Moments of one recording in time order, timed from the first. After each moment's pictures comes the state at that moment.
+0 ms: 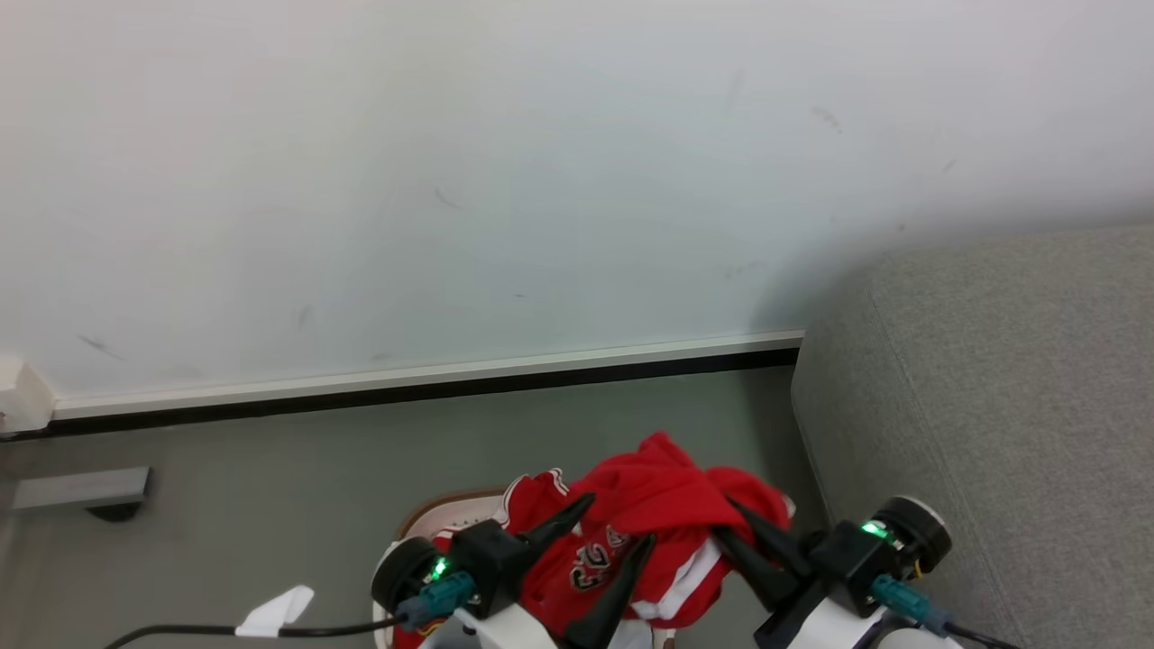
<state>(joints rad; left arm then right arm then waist) -0.24 0.22 -0.65 0.06 -0.36 -0.07 0.01 -0.41 -0.22 0.78 0.40 0.38 0.13 -0.26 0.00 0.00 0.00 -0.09</state>
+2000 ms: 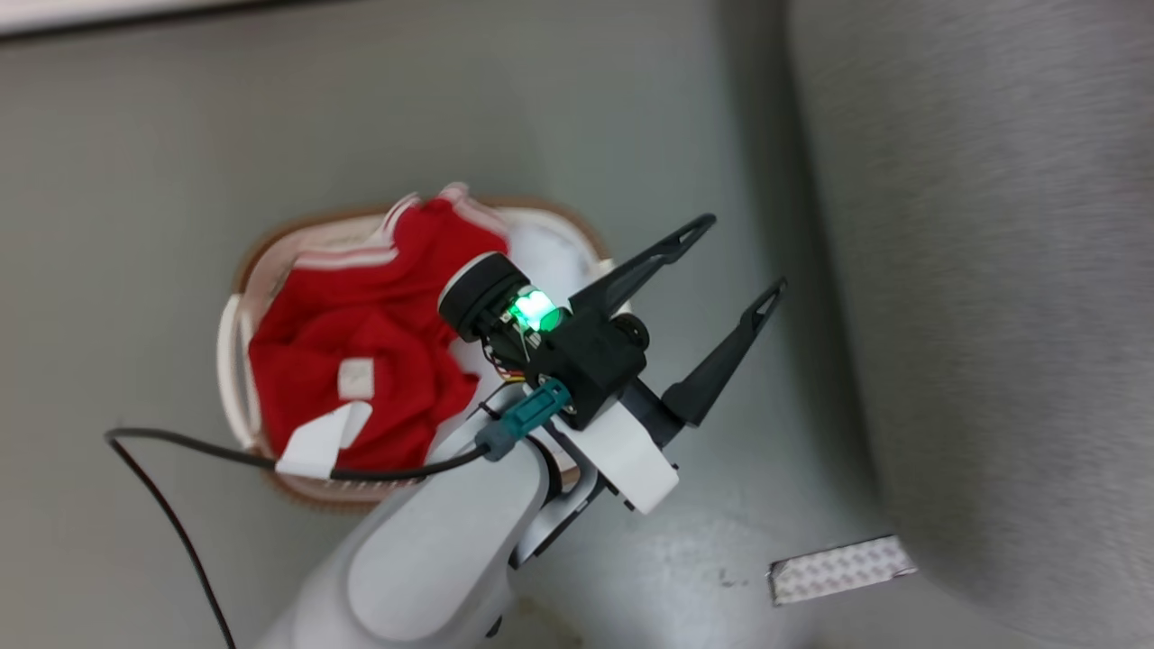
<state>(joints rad) -0.74 0.13 -0.73 0.17 -0.21 -0.09 -0.16 -1.01 -0.34 -0.46 0.54 0.11 0.13 -0.24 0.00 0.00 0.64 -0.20</state>
